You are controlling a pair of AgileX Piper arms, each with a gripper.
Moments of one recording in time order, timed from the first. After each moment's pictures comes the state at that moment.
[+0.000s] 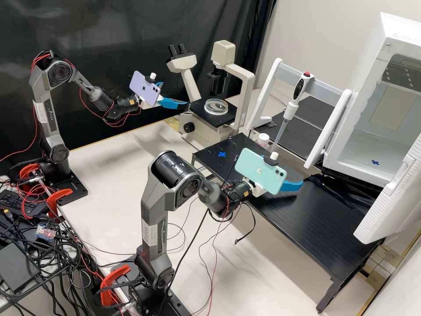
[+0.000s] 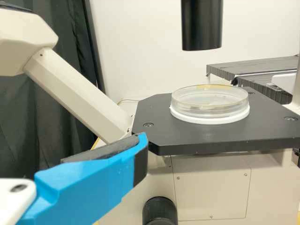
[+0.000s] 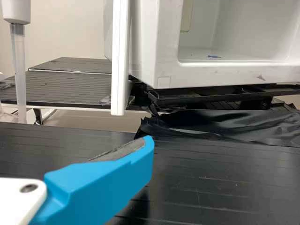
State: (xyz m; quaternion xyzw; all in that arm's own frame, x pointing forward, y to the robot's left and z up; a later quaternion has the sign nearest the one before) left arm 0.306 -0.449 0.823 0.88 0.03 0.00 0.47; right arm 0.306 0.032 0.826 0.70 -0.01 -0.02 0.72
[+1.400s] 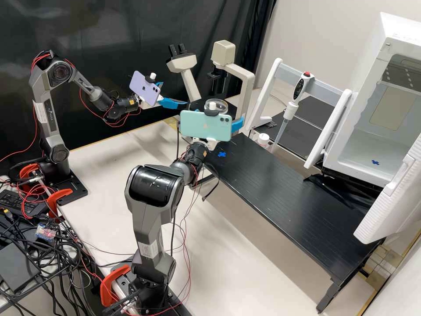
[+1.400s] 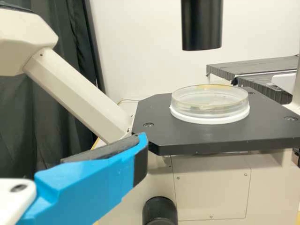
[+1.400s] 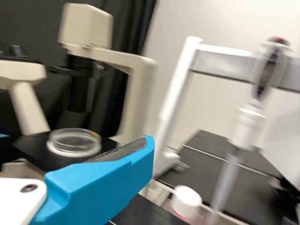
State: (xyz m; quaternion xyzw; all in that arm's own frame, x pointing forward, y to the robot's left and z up) left arm 0.306 -0.449 0.823 0.88 0.03 0.00 0.47; right arm 0.252 0.203 0.765 0.64 0.25 0.09 0.72
